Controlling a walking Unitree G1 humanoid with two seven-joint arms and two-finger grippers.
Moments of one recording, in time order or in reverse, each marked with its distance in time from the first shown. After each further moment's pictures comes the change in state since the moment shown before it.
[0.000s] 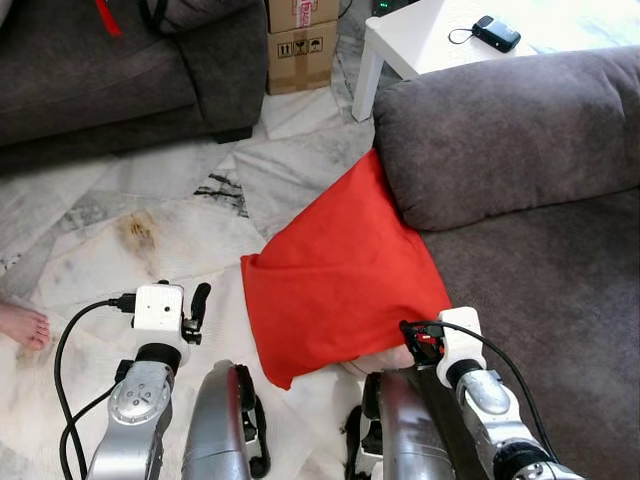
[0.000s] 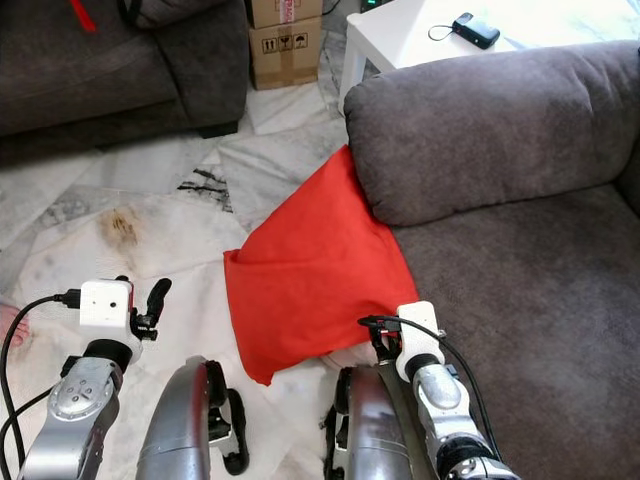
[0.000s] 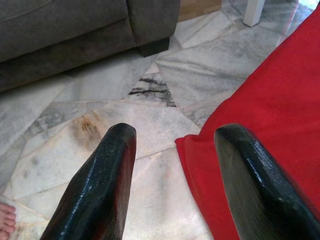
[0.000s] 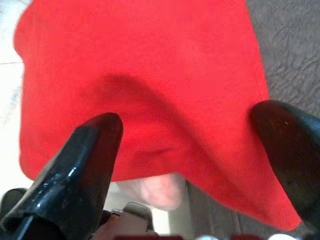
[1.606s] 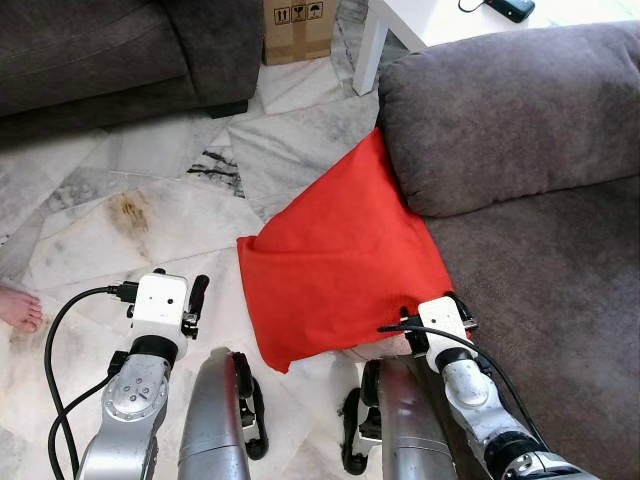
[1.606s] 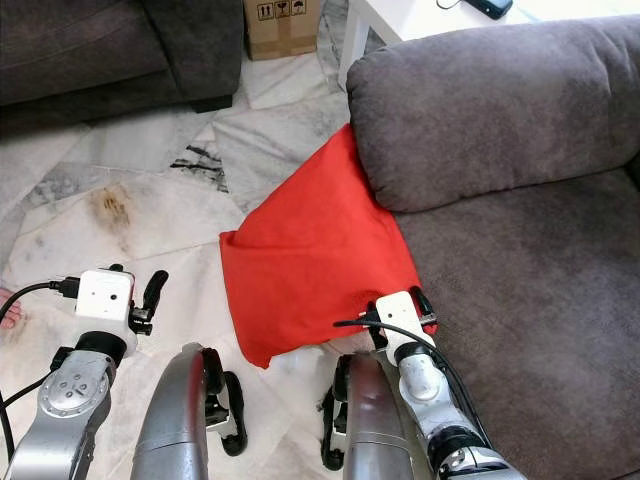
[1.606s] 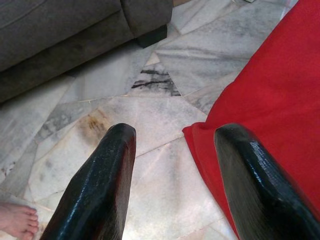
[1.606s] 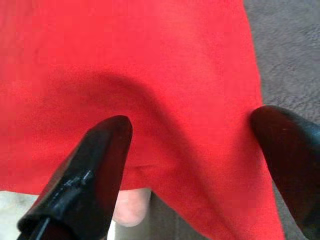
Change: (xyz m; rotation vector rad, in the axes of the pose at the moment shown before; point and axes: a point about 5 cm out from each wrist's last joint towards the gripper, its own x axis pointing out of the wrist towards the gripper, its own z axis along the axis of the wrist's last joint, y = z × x) left arm -0.004 0.000 0.020 0.117 -0.011 -0.001; right arm 0.007 0.009 0.015 -0.252 -0.067 -0.141
